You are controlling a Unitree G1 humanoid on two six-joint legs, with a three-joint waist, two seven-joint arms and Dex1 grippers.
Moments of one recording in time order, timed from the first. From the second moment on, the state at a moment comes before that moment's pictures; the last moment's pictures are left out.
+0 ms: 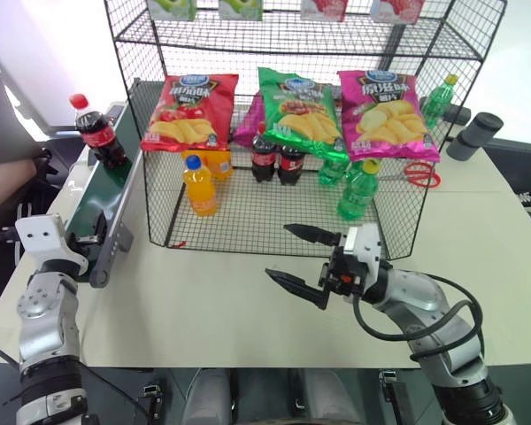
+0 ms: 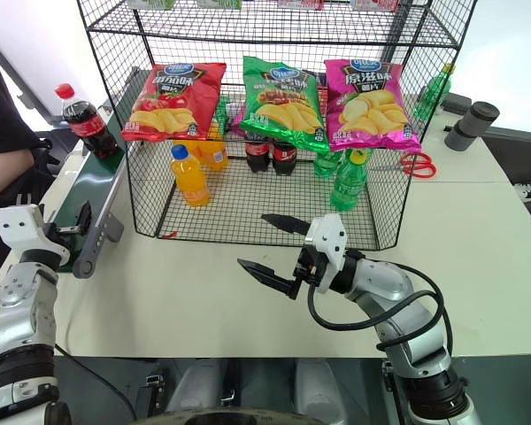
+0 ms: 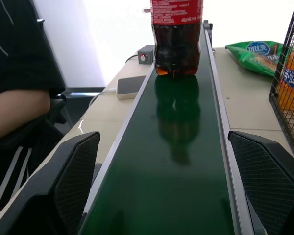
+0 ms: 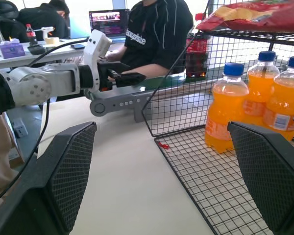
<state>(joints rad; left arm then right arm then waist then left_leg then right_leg) -0.16 0.45 0.48 0.24 -0.28 0.00 -0.26 -0.07 -0.43 0.13 -0.48 0.48 0.28 0.81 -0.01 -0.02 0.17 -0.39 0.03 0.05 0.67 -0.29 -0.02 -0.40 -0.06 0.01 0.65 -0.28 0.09</state>
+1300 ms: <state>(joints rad) -0.14 0.51 0.49 0.25 -0.30 -0.02 -0.32 -0.08 -0.43 0.15 -0.48 0.56 0.37 0.81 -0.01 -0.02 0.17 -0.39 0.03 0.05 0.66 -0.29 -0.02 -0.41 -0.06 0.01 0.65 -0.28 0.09</state>
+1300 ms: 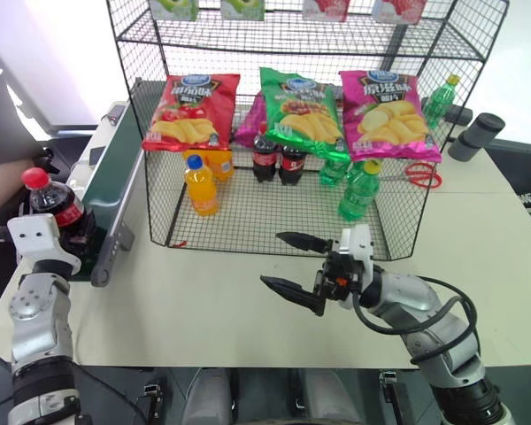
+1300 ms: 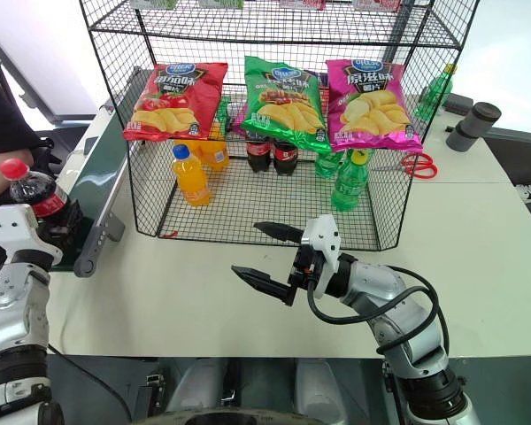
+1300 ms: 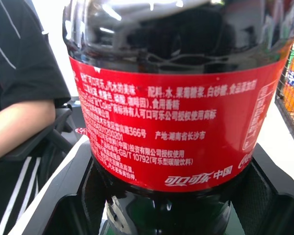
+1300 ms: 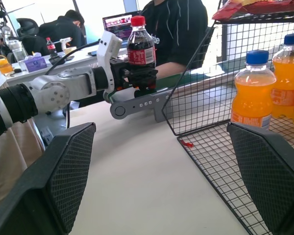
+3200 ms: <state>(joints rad) -0.24 0.45 -0.12 -0.08 -0.34 0.20 -0.91 -0.21 -0.35 0.11 -0.29 0.40 0.33 0.64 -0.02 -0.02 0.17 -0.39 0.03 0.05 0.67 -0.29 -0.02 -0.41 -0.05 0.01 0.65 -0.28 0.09</state>
